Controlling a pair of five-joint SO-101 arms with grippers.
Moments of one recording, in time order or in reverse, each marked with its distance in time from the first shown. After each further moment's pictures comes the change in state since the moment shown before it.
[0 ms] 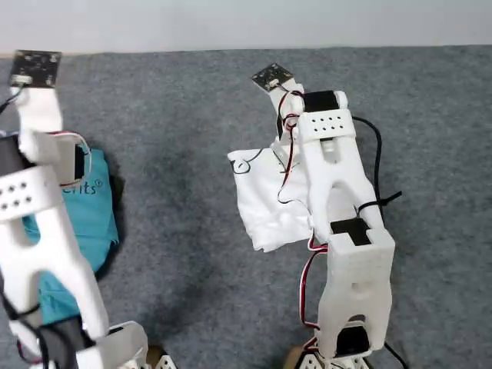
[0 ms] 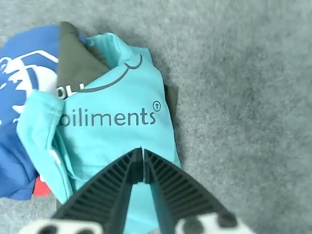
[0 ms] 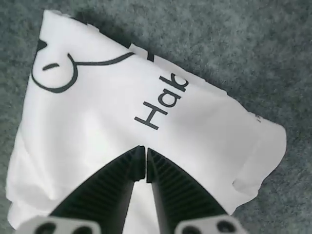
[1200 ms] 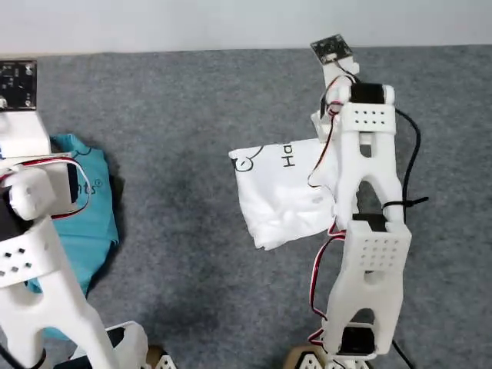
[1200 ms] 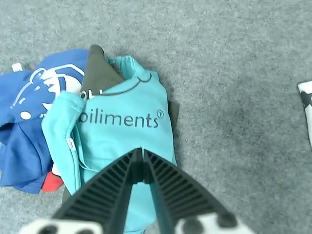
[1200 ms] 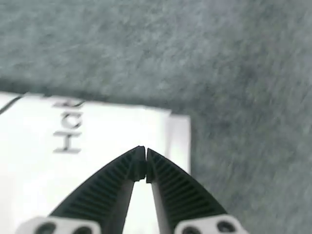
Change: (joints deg) left arm 0.0 -14.6 4.7 1.1 2.5; right arm 10.2 6.2 -14.0 -0.5 -4.3
